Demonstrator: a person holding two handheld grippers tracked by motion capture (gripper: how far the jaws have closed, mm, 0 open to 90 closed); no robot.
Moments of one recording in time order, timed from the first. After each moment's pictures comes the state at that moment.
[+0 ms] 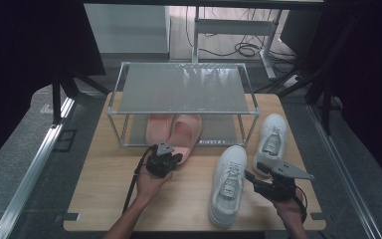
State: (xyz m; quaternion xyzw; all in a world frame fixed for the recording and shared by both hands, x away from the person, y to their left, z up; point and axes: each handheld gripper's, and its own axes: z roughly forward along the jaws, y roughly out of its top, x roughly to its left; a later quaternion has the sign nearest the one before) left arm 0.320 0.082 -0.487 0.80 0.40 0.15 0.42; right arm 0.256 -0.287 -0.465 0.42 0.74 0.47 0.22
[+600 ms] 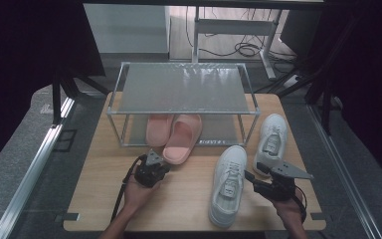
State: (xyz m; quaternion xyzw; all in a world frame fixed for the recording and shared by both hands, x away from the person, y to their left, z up) left arm 0.309 0.110 -0.517 0.82 0.41 0.14 0.38; right arm 0.257 -0.287 -0.466 0.42 0.75 0.47 0.22
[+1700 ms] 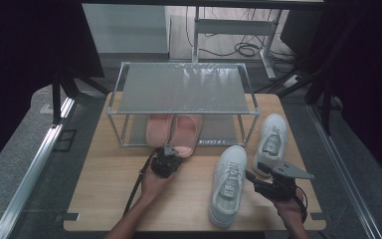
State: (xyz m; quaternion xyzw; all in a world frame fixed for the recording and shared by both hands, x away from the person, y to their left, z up) left arm 0.344 0.069 -0.527 0.82 0.42 0.14 0.37; right arm 0.257 -0.289 -0.466 0.42 0.74 0.47 0.22
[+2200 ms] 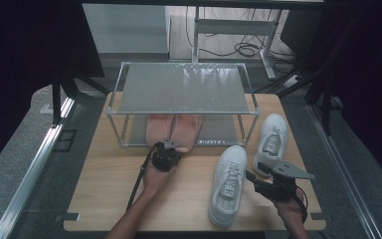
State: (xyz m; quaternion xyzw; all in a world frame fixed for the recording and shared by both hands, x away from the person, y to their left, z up) left arm 0.364 0.070 -0.528 0.81 0.44 0.14 0.36; right arm 0.257 -0.289 -0.466 0.42 0.74 0.47 0.22
